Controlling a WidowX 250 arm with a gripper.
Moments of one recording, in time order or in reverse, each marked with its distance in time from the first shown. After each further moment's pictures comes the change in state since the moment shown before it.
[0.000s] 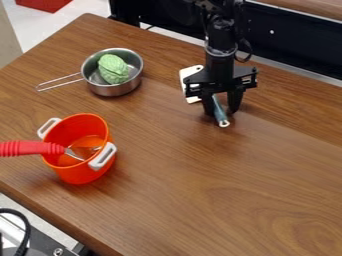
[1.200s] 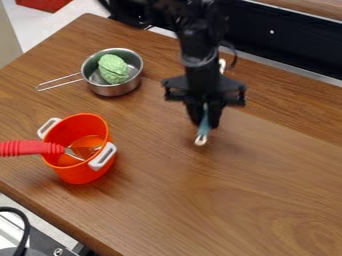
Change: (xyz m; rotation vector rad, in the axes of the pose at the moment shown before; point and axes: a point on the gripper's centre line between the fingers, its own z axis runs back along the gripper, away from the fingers) arm -0.057 0.041 0.042 -0.096 -0.037 -0.419
